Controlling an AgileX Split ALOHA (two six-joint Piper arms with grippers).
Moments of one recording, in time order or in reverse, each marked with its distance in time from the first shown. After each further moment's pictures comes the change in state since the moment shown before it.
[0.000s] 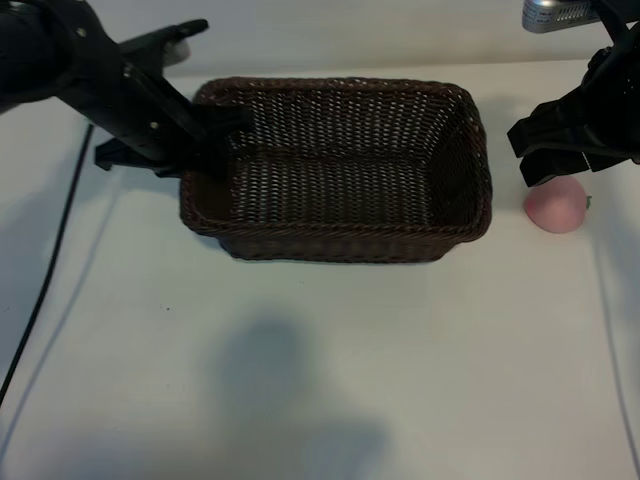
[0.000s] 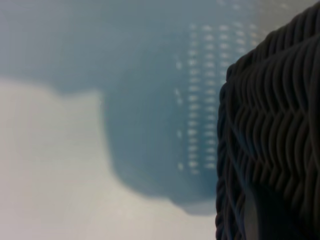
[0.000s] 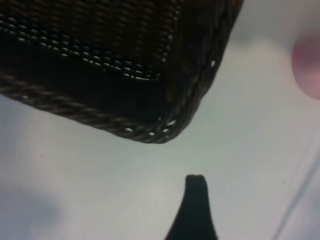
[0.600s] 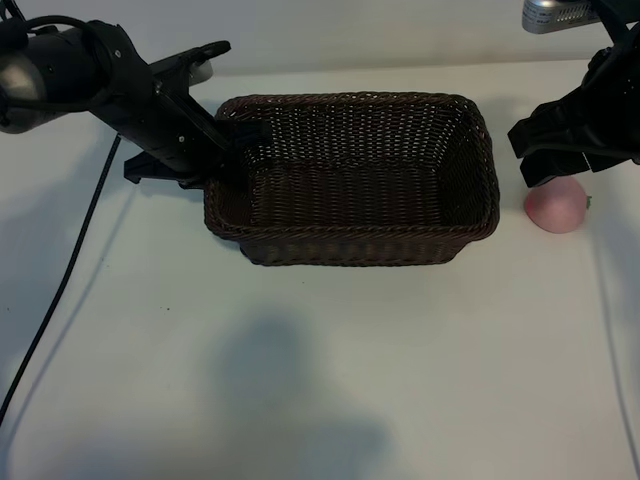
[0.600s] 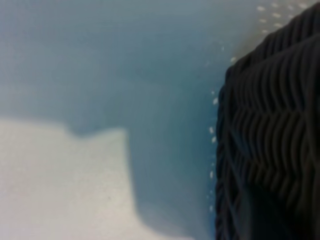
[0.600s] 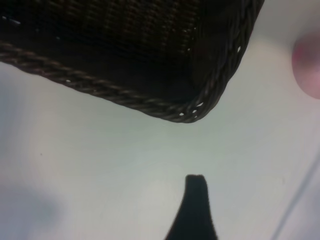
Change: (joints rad) left arm -0.007 0.096 -0.018 -0.054 -0.063 0.029; right arm 0.000 0.000 0.000 -0.001 0.002 -0.001
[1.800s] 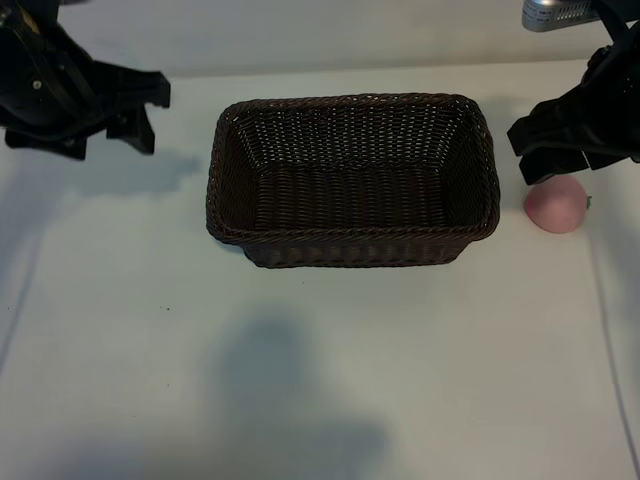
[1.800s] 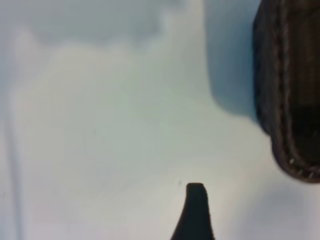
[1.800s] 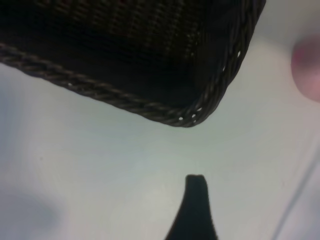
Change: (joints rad) left arm -0.003 -0.436 -0.001 0.366 0.395 -0.179; right arm 0.000 0.000 0.000 0.000 -0.014 0.000
